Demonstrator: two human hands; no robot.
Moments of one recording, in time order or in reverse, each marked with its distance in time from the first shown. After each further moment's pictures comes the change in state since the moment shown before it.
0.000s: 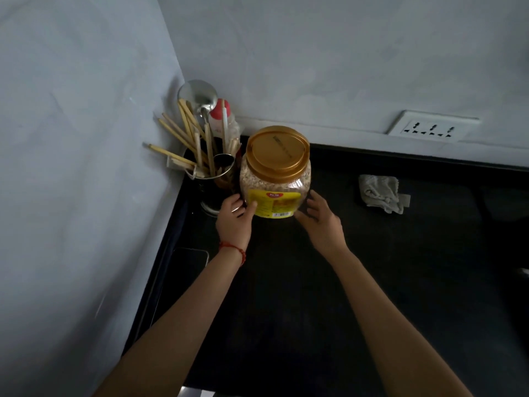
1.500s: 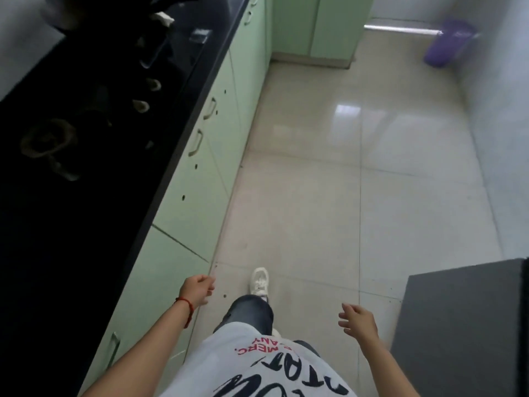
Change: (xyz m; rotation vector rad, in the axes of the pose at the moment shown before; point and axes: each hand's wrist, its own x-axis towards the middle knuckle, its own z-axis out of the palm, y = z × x) left_hand -0.492 -0.258 0.228 1.222 -1.278 0.054; right_hand -0.697 0.426 -0.049 1.096 1.271 1.230
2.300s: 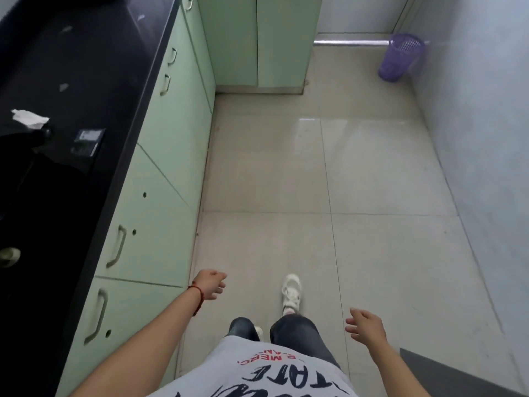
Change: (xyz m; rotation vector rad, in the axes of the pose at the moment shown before) left_hand 0.199 0.439 0.167 0.272 -0.234 -0.024; right_hand 0.244 -0.326 -0.091 0.136 0.124 0.098
